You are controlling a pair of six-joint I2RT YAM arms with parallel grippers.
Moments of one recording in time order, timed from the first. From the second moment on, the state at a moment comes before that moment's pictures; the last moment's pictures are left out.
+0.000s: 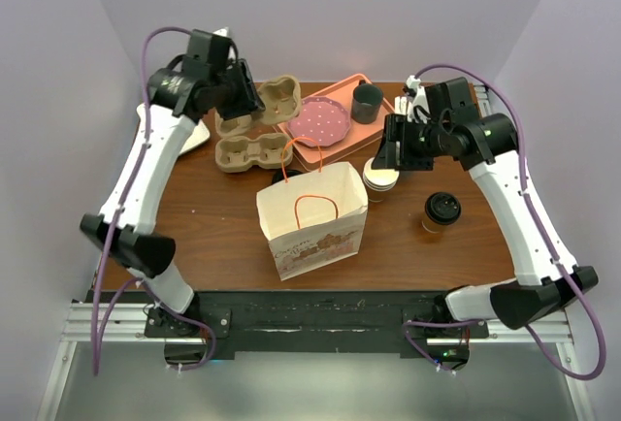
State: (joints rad) left arm -0.36 1.72 2.07 -1.10 -0.03 -0.59; right arm 0.35 1.38 1.69 -1.20 -0.24 0.37
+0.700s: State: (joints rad) left arm -0.36 1.19 1.95 -1.17 0.37 -1.01; right arm 0.39 1.29 1.61 -1.07 -0.44 0.38
